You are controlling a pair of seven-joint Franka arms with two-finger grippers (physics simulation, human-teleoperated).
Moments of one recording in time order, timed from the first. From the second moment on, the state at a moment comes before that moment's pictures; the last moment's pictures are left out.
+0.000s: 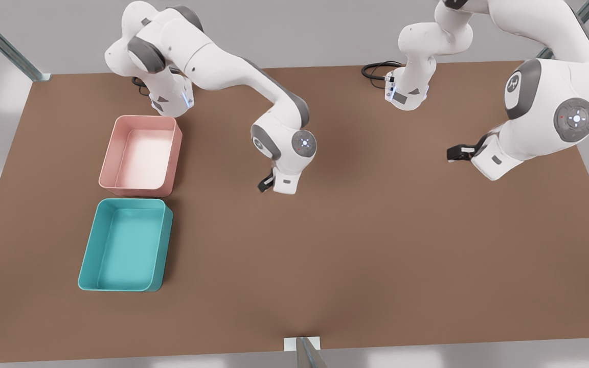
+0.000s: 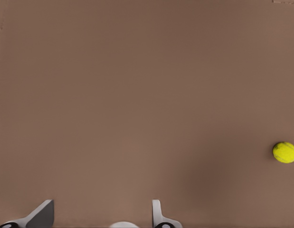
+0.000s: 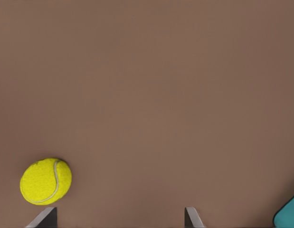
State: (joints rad) left arm 0.01 0.20 -0.14 -1.37 -0.01 1.28 -0.10; right arm 0.78 0.63 0.05 -1.39 -0.15 1.74 0.22
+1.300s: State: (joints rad) left arm 0.01 0.20 -0.14 -1.37 -0.01 1.23 -0.24; right arm 0.84 0.50 0.08 -1.98 -0.11 2.50 1.06
